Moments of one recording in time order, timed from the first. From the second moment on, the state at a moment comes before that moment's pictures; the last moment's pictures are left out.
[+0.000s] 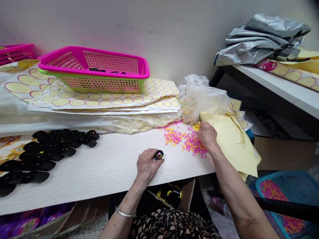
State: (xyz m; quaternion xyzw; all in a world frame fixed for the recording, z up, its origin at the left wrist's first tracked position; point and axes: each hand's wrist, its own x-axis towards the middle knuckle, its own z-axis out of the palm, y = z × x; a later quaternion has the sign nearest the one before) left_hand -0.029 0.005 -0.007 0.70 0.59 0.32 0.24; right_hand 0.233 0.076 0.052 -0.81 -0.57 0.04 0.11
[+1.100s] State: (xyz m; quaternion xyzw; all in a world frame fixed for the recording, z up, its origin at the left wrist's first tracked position) left_hand -0.031 0.001 -0.009 0.69 0.57 0.35 0.26; right_hand 0.186 0.000 0.047 -0.43 -0.90 0.12 0.00
